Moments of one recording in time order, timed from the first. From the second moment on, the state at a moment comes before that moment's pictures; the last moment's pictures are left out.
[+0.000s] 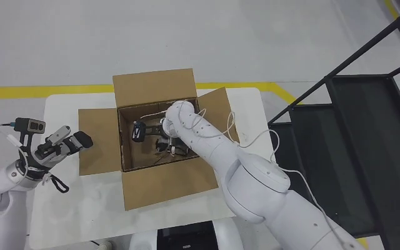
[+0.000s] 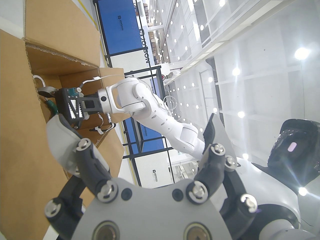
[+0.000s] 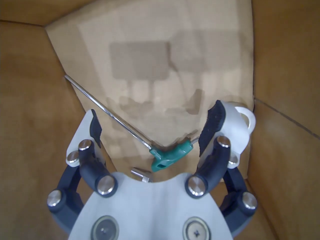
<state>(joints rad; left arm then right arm) 1.54 -1.00 -1.84 -1.64 -0.63 -0.27 -1.13 -0.38 -1.92 0.62 -0.18 -1.37 -0.79 0.46</state>
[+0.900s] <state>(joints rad) 1.60 -0.99 -1.96 -1.72 -0.68 -0.27 -1.11 -0.38 -1.84 0.66 -0.22 -1.34 -0.98 0.18</state>
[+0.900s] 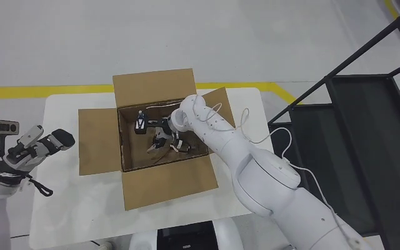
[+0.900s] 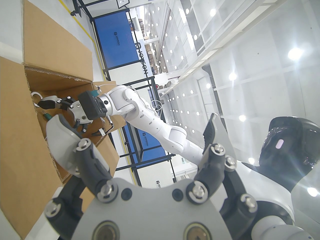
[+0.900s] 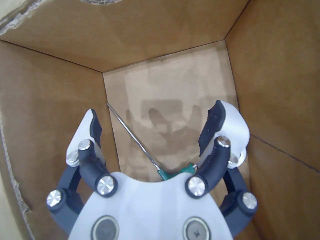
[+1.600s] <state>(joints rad) 1.61 -0.99 -1.96 -1.72 -0.68 -0.27 -1.09 -0.37 -1.80 0.66 -0.27 -1.35 -1.01 0.27</state>
